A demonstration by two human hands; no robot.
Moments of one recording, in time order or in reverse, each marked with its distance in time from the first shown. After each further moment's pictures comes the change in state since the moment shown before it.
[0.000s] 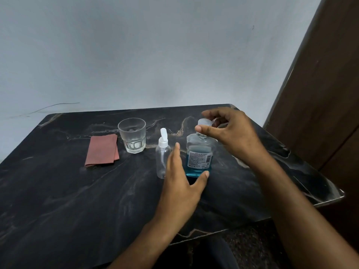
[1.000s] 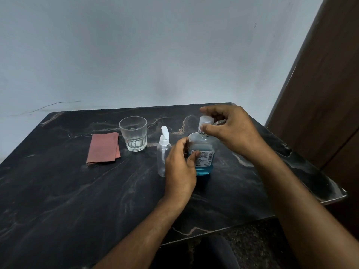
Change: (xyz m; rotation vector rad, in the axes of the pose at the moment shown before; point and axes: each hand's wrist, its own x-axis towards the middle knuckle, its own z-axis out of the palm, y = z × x) left_hand 0.045 -0.008 0.023 -0.184 0.183 0.033; right_hand 0.003 -0.009 -0.003 -0.012 -0.070 -0.006
